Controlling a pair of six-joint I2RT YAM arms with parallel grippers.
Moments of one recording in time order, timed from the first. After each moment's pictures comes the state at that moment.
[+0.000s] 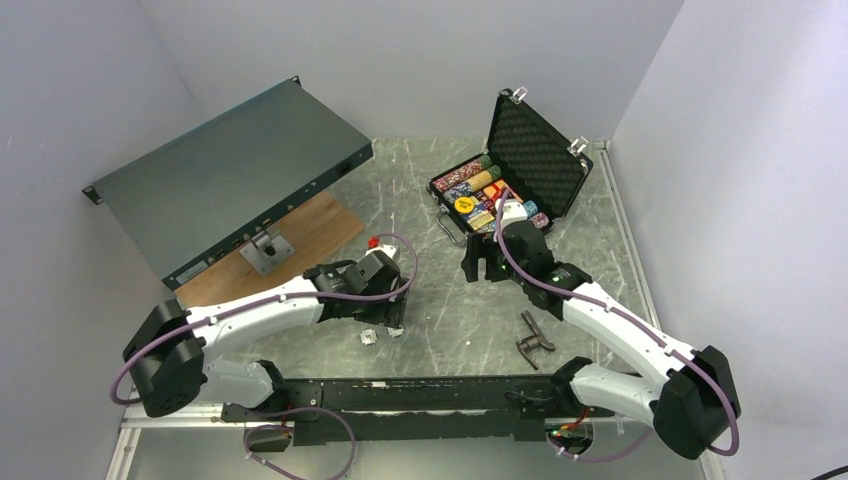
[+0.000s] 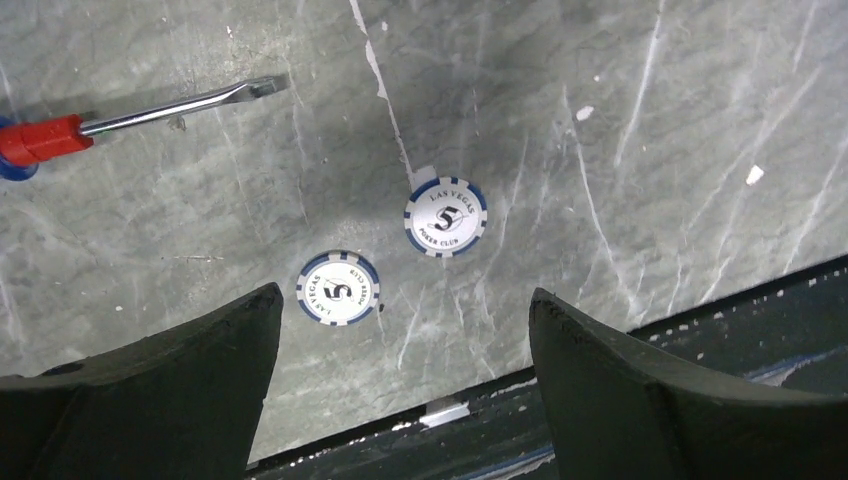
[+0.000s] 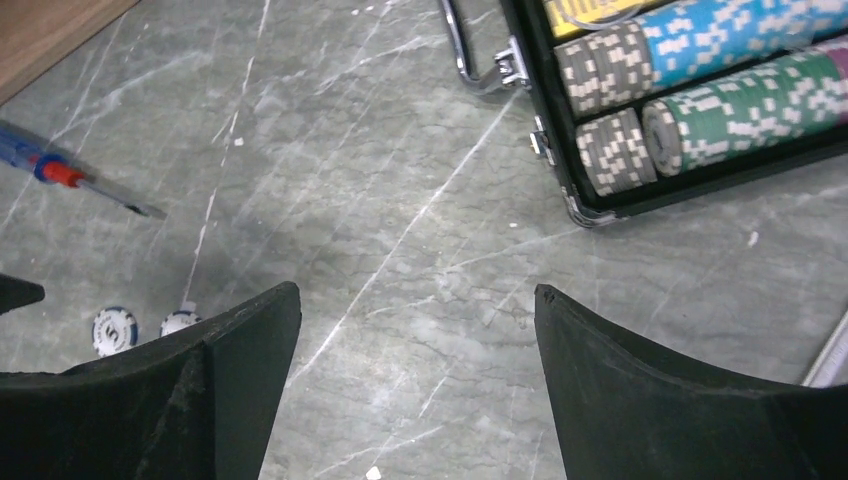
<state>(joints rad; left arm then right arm) -0.93 1.27 0.84 -0.62 -0.15 -0.64 0.58 1.07 0.70 -0.25 0.07 0.35</state>
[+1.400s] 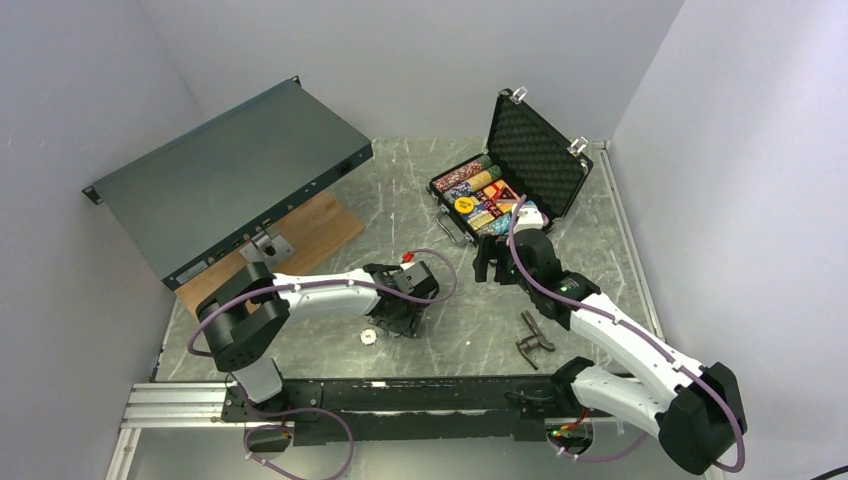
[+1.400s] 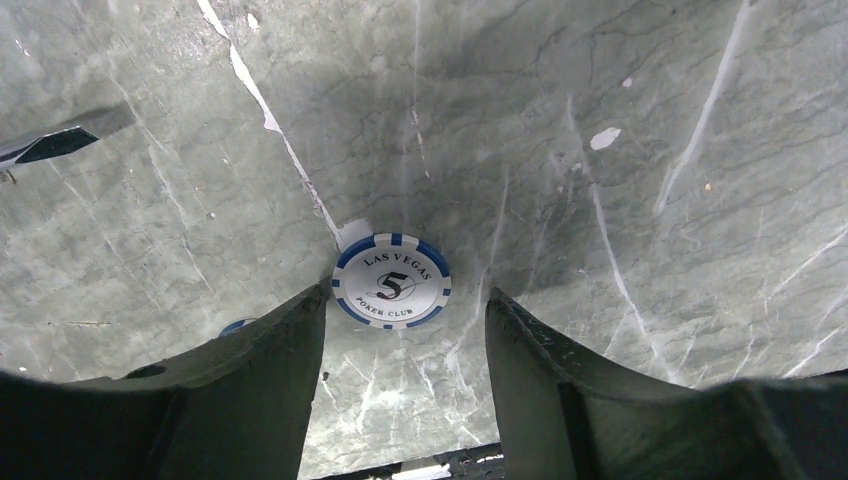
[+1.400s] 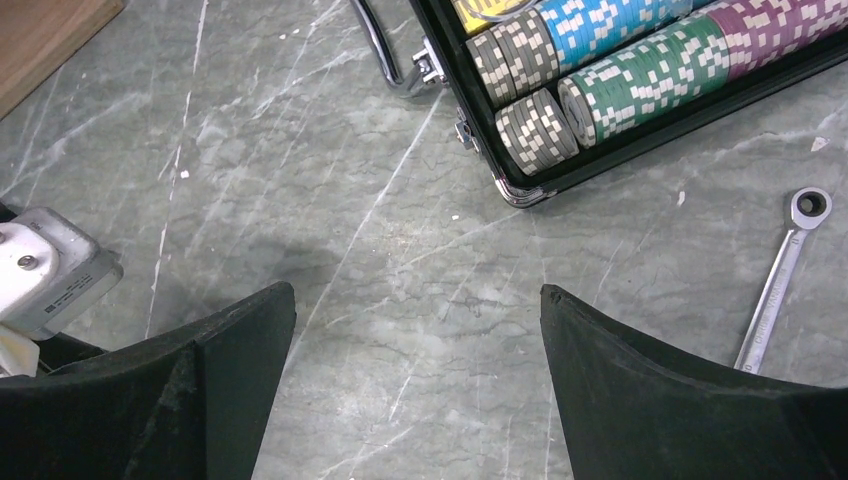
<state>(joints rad) -1.03 1.67 0.98 -0.62 -0.17 -0.67 0.56 0.97 0.63 -0.26 0.21 0.41</state>
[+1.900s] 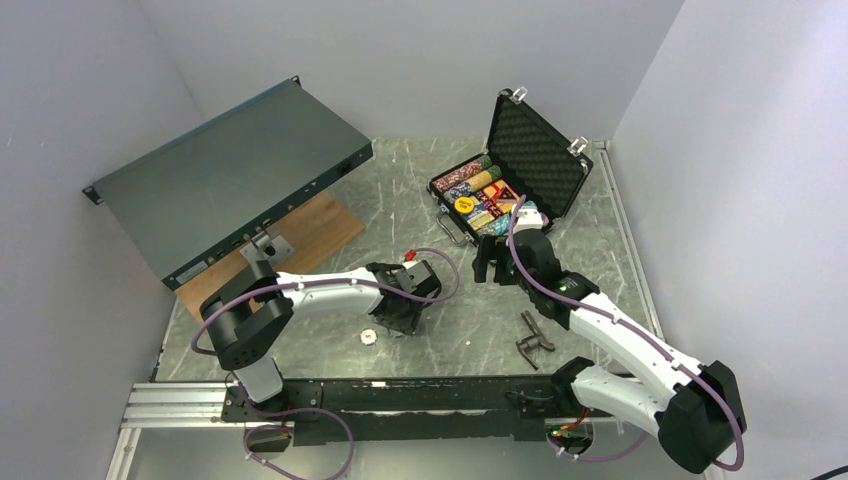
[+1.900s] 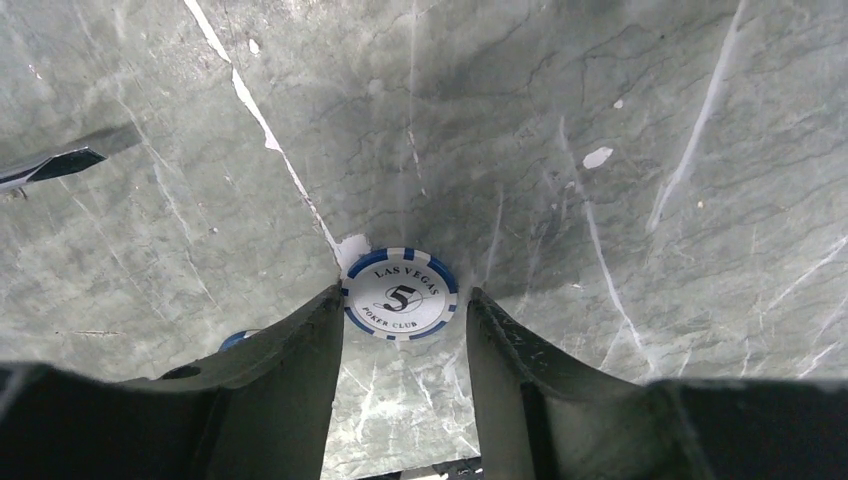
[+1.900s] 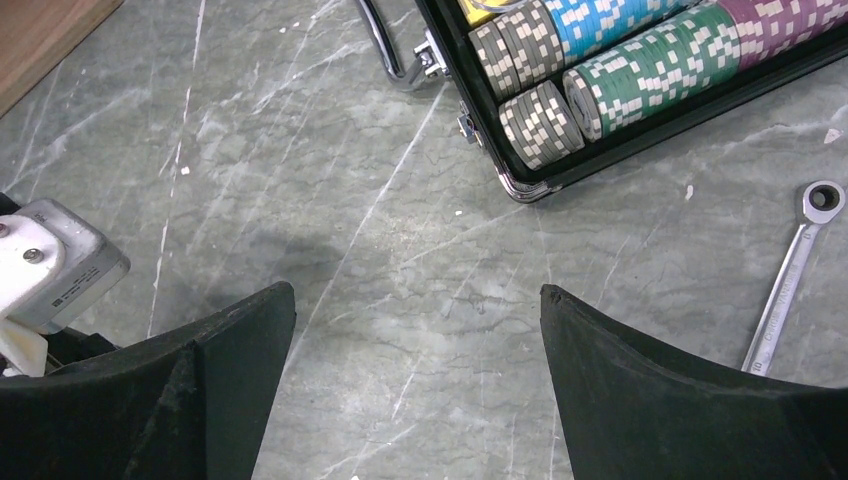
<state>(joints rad) -1.03 1.69 1.00 -0.62 -0.19 -0.67 0.56 0.98 0.63 -0.26 0.20 0.42</state>
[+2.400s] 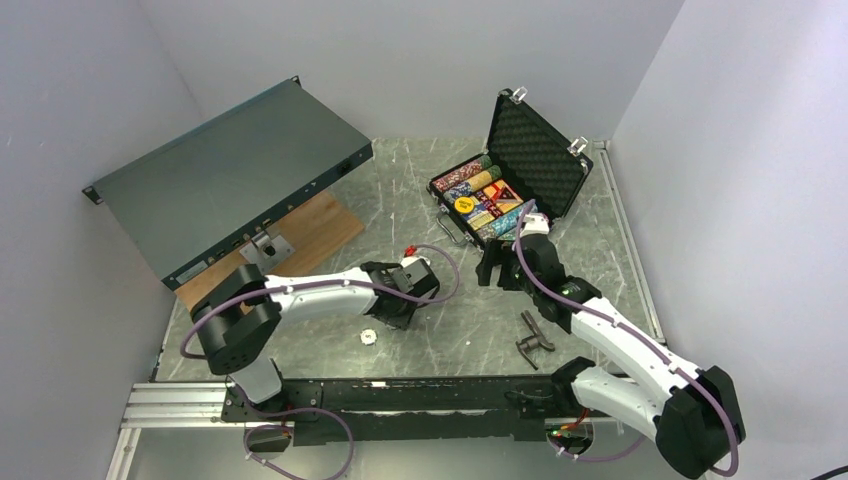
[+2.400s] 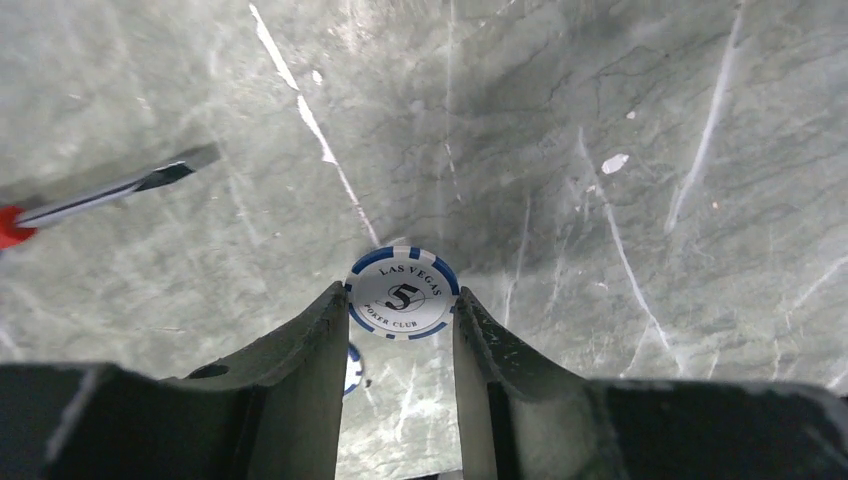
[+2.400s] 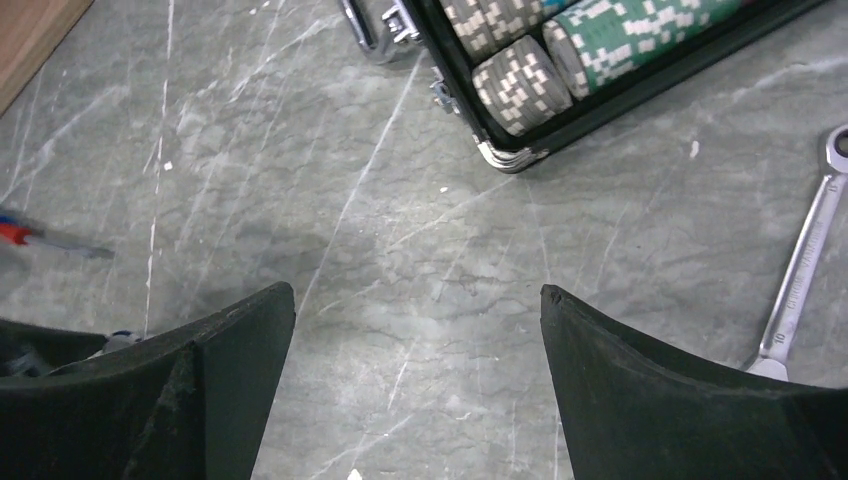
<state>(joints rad) -1.03 1.65 1.00 -0.62 -0.26 -0.61 0.53 0.97 0.57 -0.25 0.17 0.47</state>
